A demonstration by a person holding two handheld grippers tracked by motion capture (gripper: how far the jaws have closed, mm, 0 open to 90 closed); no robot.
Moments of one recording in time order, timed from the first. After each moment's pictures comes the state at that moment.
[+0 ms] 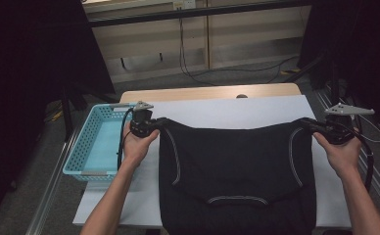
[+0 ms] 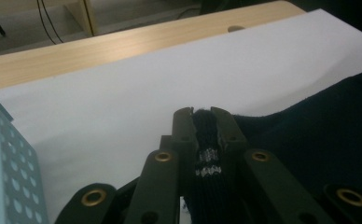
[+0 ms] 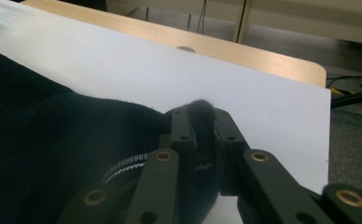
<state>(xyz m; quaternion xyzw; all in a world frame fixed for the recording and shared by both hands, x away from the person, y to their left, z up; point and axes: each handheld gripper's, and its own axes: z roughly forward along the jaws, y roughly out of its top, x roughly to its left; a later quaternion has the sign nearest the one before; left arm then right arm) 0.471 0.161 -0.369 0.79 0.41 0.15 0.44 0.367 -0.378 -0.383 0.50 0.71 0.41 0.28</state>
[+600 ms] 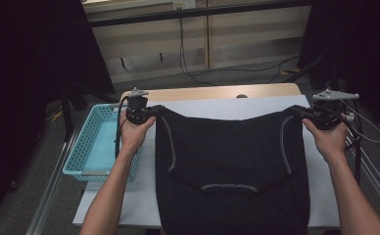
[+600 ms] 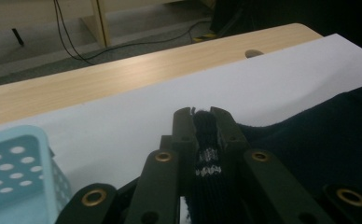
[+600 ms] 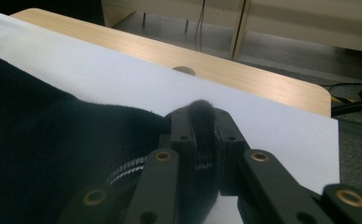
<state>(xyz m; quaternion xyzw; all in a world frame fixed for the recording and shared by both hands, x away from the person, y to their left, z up) 0.500 0.169 -0.351 0.77 0.42 0.17 0.45 0.404 -0.359 -0.368 0.50 0.71 0.41 0.29</state>
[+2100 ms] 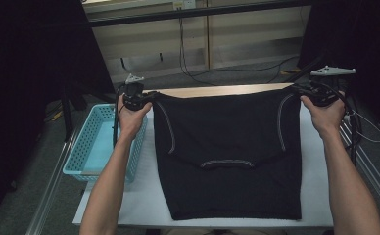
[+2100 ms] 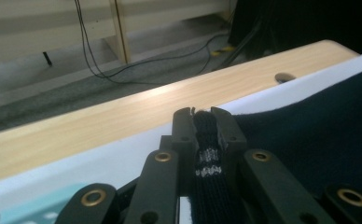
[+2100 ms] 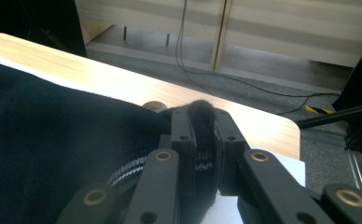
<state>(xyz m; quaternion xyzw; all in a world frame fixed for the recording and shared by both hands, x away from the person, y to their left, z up) 0.542 0.173 -0.335 0.76 0.42 0.21 0.44 0.456 -0.365 -0.336 0.51 0.69 0.40 0.32</state>
